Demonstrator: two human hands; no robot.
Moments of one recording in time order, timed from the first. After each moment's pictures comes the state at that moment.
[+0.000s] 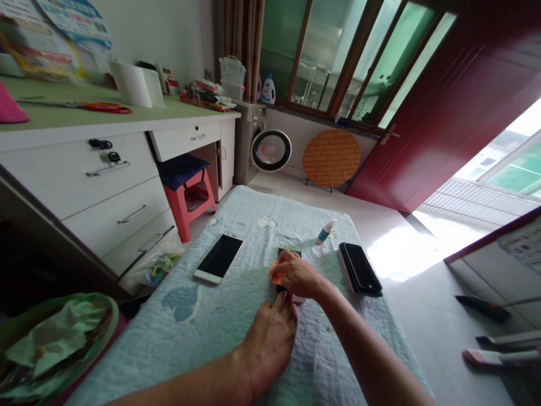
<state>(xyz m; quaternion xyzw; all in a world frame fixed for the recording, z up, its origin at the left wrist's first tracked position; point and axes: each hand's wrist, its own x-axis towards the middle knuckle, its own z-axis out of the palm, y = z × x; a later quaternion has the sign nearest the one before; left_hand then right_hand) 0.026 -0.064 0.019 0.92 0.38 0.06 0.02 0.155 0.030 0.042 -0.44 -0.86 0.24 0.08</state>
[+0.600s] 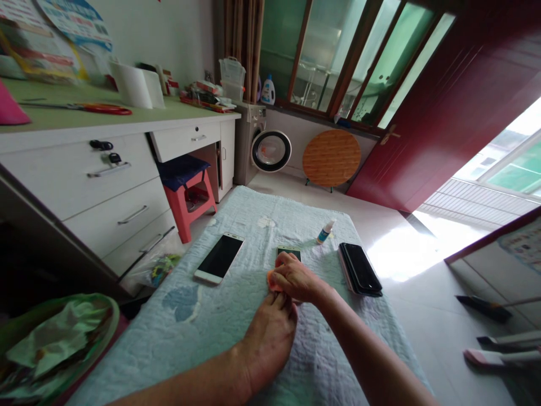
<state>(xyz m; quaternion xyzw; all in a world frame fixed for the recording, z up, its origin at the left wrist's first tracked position) 0.025 -0.058 0.018 0.93 0.37 0.09 0.02 0.150 0.025 0.048 -0.37 -0.90 0.21 0.09</state>
